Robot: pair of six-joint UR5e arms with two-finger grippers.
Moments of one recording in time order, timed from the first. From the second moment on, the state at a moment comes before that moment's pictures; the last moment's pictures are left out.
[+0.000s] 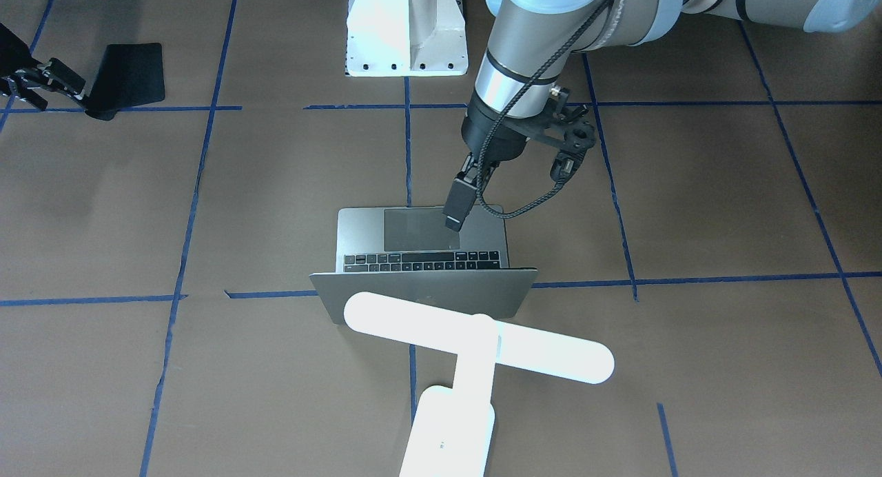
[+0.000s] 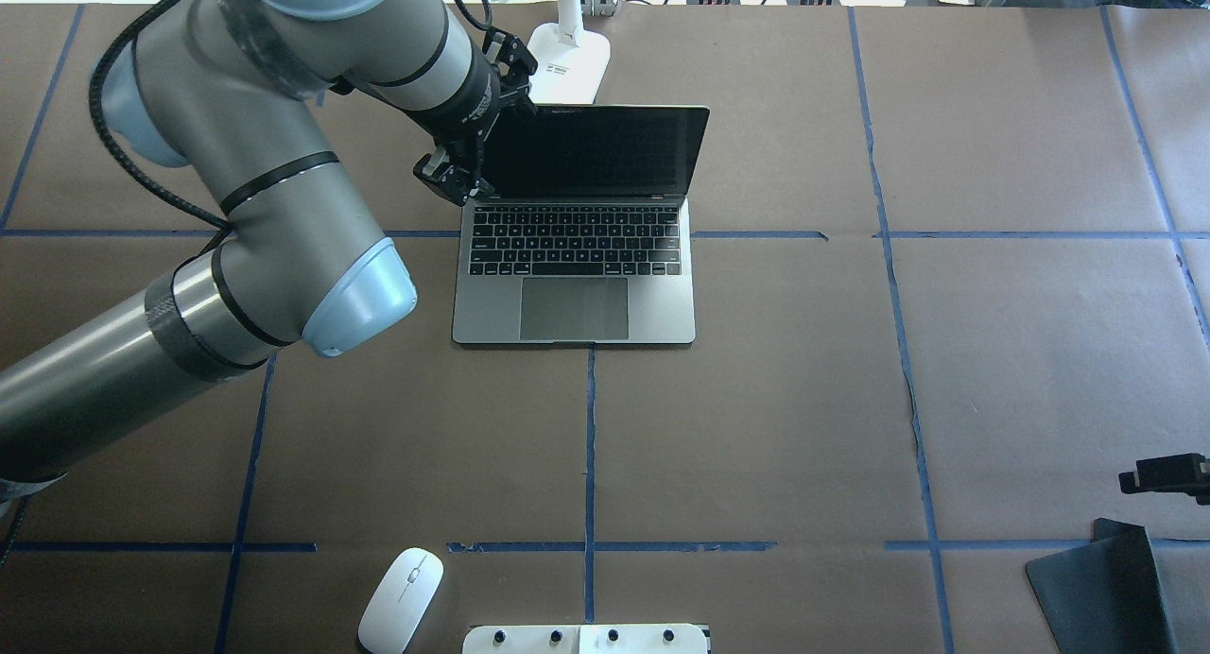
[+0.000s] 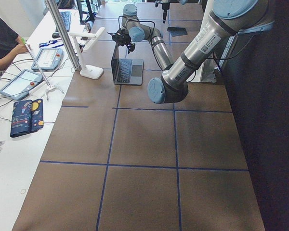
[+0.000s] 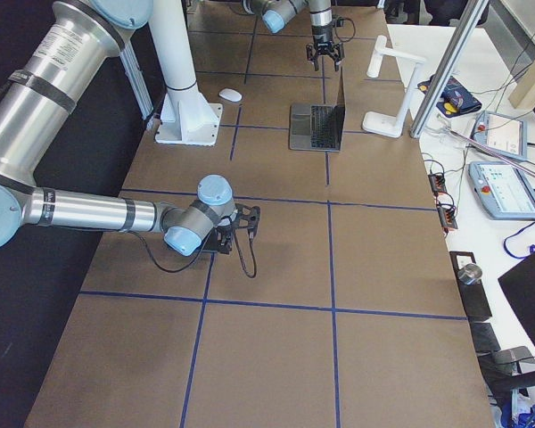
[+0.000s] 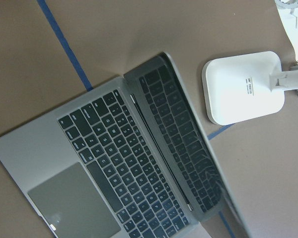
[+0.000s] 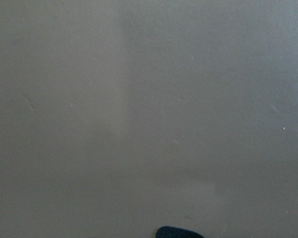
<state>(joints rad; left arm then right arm) -0.77 -2.37 -1.71 -1.61 -1.96 -2.17 0.73 -2.13 1.90 -0.57 2.14 1.21</state>
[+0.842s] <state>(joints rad) -0.76 -2.32 -1.74 -1.60 -1.97 -2.09 0.47 -2.14 1.89 -0.57 2.01 1.41</state>
